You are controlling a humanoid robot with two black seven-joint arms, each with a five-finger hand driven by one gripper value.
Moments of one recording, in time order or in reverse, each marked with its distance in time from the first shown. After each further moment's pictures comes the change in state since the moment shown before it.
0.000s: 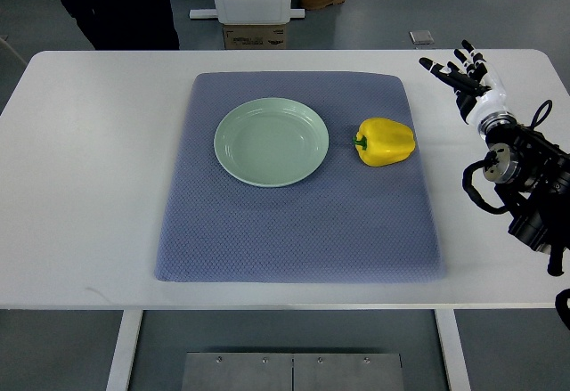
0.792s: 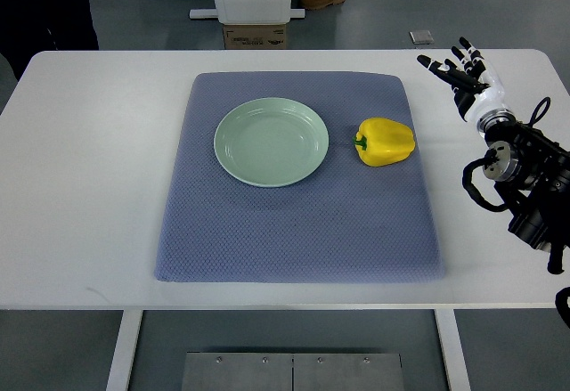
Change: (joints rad) left arm -0.009 0.000 -0.001 0.002 0.000 0.000 -0.003; right arm 0.007 -0.001 0.002 0.003 0.001 0.021 -0.004
